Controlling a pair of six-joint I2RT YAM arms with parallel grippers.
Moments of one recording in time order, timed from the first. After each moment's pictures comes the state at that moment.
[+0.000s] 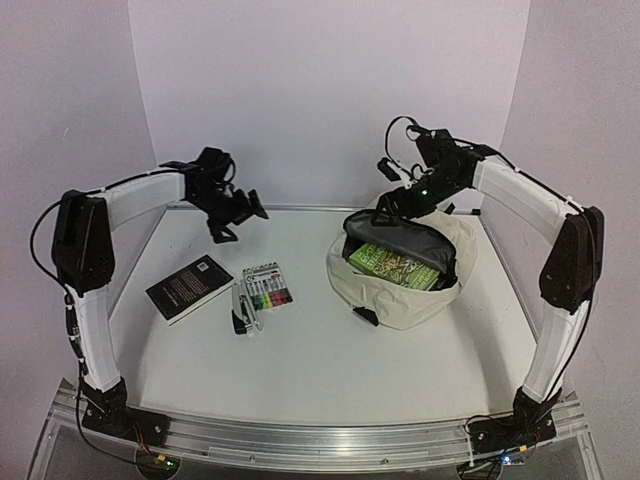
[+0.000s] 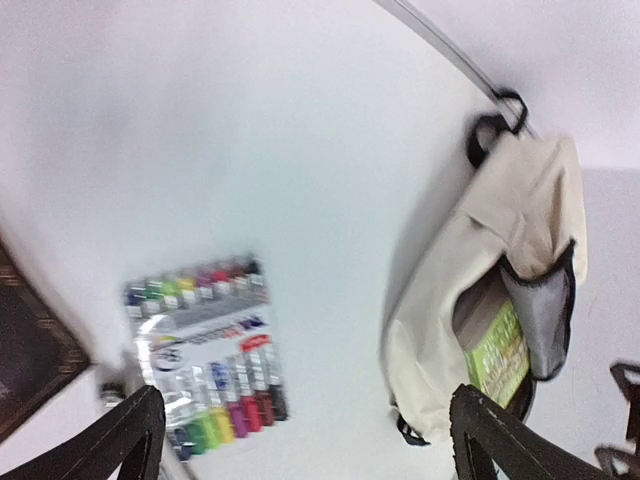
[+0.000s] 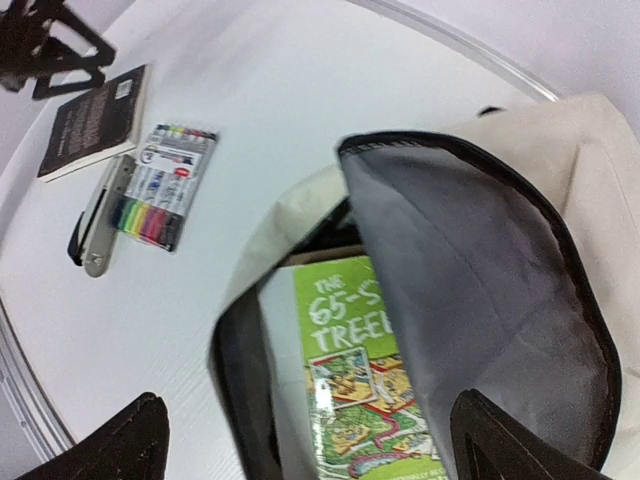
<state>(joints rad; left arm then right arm) -0.42 1.99 1.74 -0.69 0.28 -0.80 0.44 1.92 1.89 -0.92 -0.34 -0.14</state>
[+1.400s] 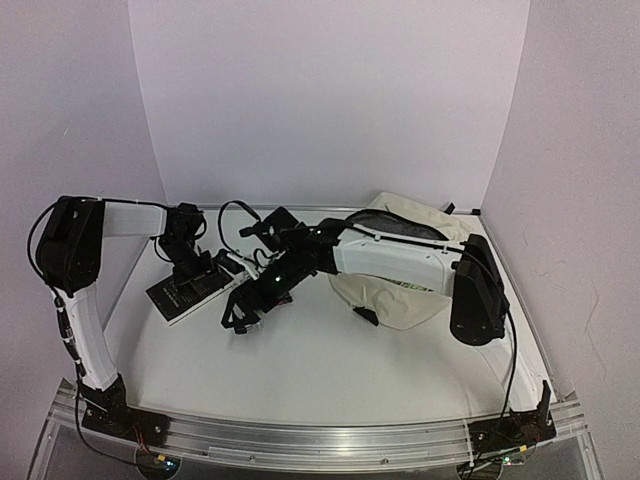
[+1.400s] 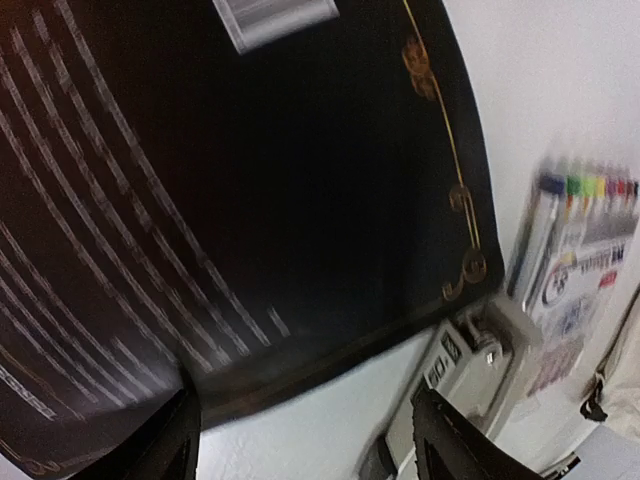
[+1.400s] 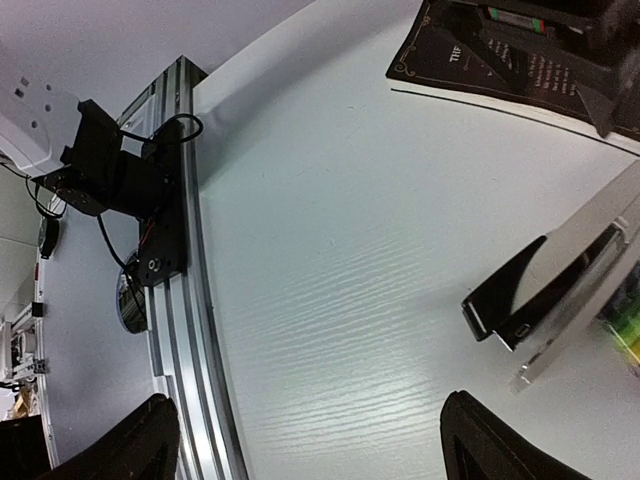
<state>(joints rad) -0.25 1.92 1.31 -0.77 0.24 -0.65 1.04 2.36 2.15 -0.68 -0.58 0.11</state>
